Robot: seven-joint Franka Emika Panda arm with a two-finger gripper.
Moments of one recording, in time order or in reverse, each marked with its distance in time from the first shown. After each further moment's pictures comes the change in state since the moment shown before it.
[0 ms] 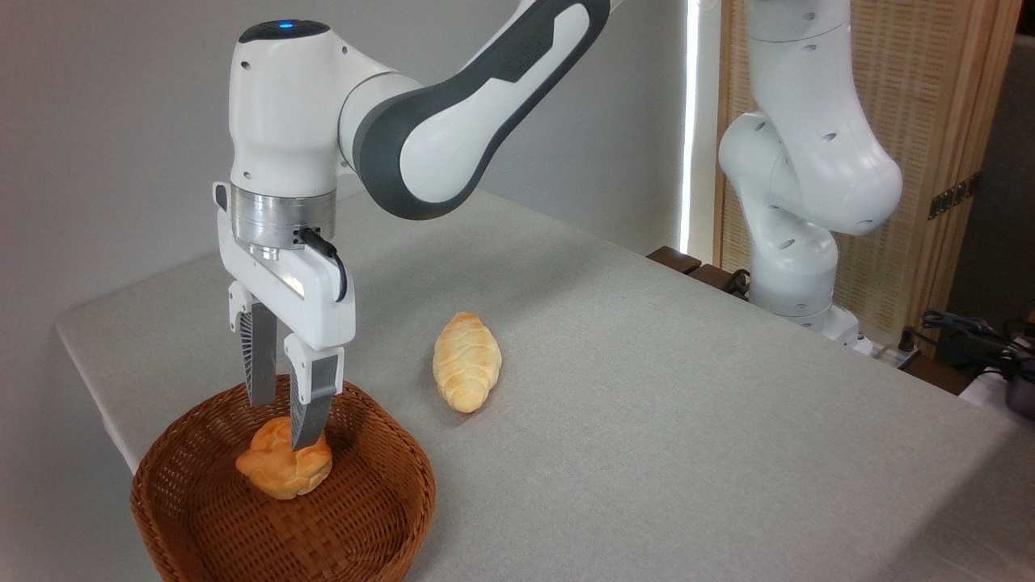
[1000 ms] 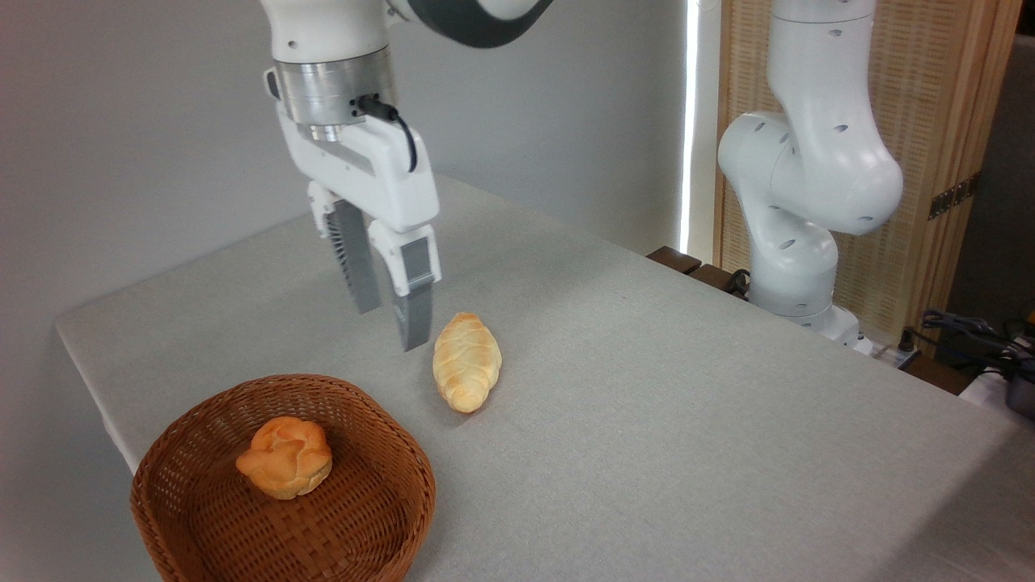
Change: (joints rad) arm 0.016 -0.199 0.068 0.093 0.002 -0.550 0.160
